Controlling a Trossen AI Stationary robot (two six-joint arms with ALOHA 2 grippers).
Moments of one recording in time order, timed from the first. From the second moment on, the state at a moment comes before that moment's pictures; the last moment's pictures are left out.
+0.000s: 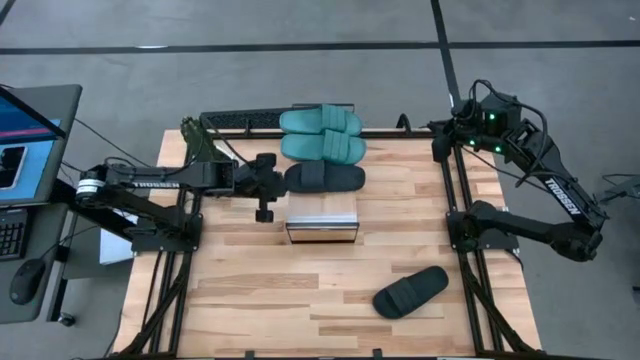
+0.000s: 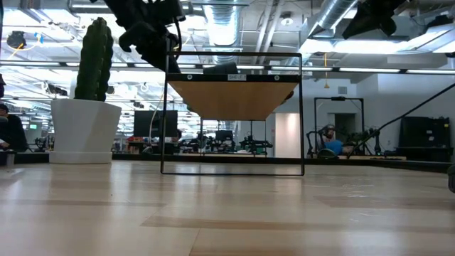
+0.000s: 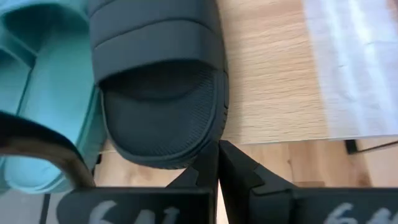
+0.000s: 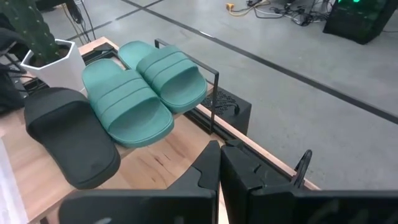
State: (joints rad) left arm 0.14 1.26 0.98 -0.53 -0.19 0.35; right arm -0.82 0.80 1.14 -0.84 -0.11 -0.01
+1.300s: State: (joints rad) left arm 0.18 1.22 0.98 -0.57 -0.27 0.33; right arm -0.78 0.80 1.14 -0.87 -0.17 0.01
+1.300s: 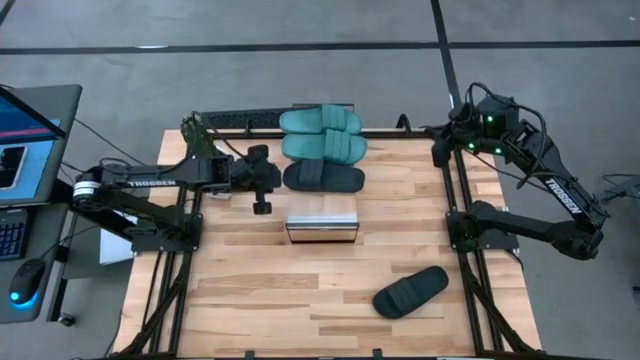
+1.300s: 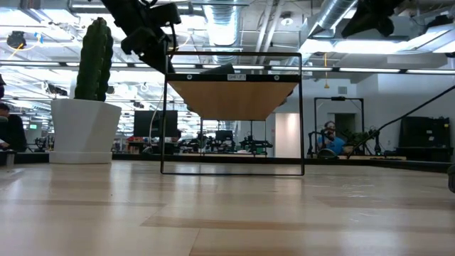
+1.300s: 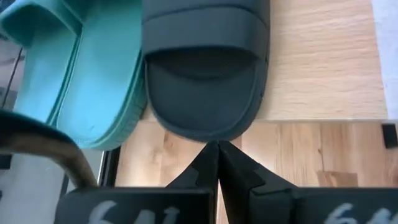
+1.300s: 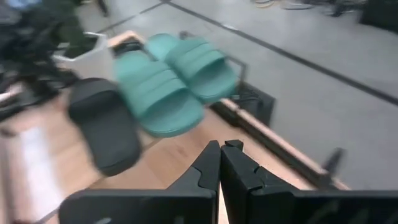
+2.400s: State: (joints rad) left arm 0.13 0.78 1.13 -0.55 0.21 -0.06; right arm -0.41 0.79 1.08 -1.51 -0.62 0.50
